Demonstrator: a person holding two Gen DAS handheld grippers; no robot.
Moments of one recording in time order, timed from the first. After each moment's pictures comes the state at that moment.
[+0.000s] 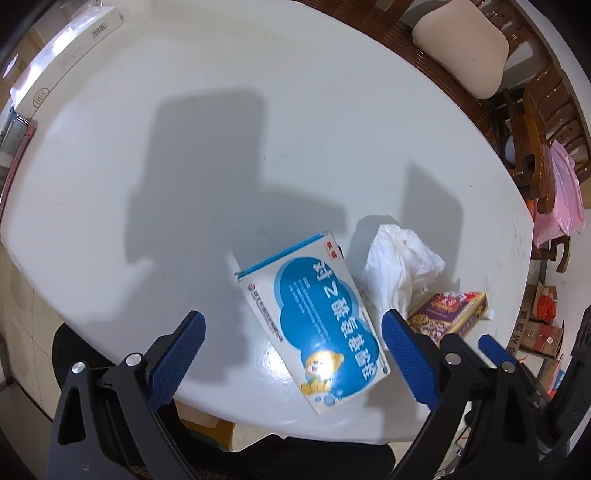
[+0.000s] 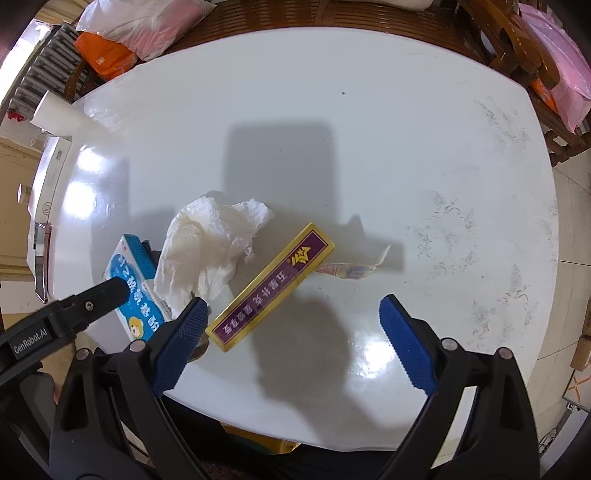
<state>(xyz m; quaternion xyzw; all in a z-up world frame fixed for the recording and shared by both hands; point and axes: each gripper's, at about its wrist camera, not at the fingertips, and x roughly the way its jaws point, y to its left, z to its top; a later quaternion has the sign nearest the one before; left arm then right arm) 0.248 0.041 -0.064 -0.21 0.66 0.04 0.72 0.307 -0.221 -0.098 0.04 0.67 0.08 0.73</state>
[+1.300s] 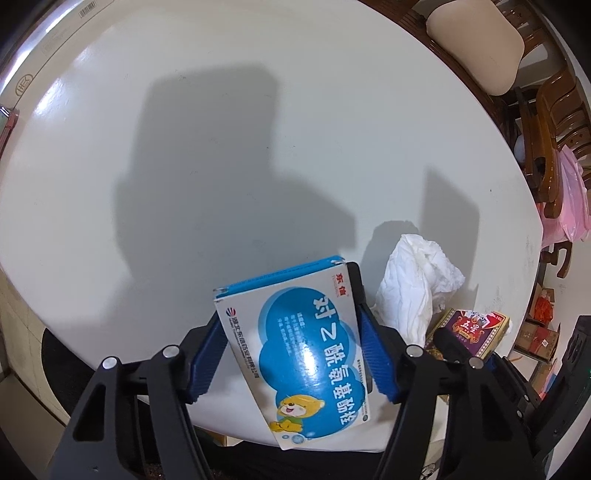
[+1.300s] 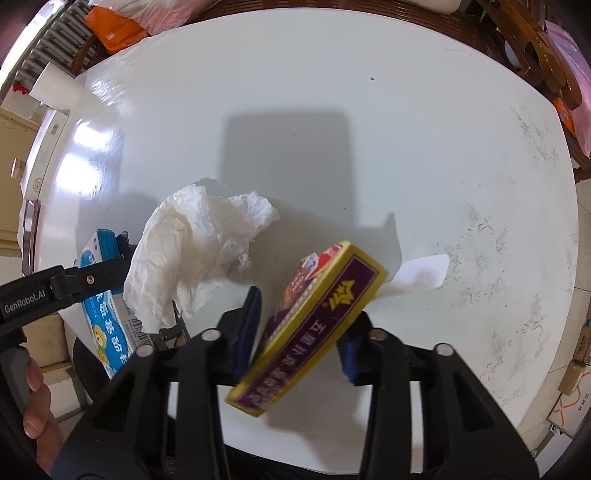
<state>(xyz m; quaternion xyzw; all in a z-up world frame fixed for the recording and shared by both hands) 0.278 0.035 -0.095 -0.22 0.69 0.04 0.69 0.315 -0.208 -0.125 0.00 0.67 0.10 0.73</state>
